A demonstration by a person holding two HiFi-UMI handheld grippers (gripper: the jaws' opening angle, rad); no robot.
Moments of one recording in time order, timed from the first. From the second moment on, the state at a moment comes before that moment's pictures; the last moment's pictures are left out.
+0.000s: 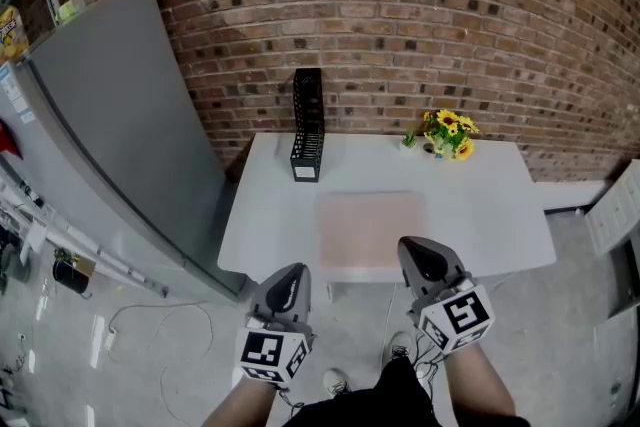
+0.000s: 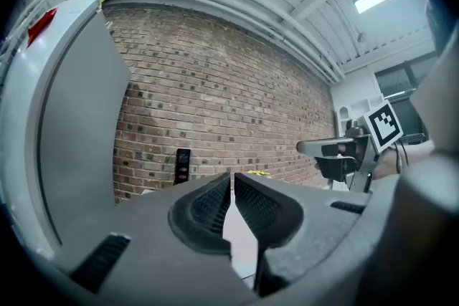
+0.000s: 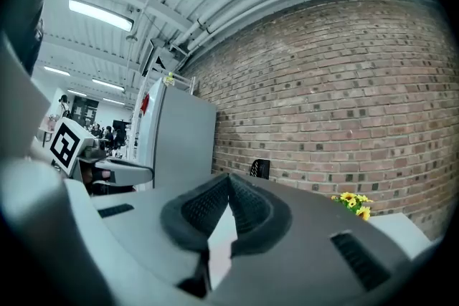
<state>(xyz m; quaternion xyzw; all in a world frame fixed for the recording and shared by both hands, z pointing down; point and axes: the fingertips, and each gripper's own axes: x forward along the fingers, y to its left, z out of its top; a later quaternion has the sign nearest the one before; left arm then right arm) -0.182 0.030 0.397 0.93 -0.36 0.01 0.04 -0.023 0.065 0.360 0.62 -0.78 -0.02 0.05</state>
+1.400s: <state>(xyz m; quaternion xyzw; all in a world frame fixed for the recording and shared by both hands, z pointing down) -0.083 -0.056 0.435 0.84 -0.53 0.05 0.09 0.051 -0.100 0.393 0.39 -0.92 0.02 0.08</state>
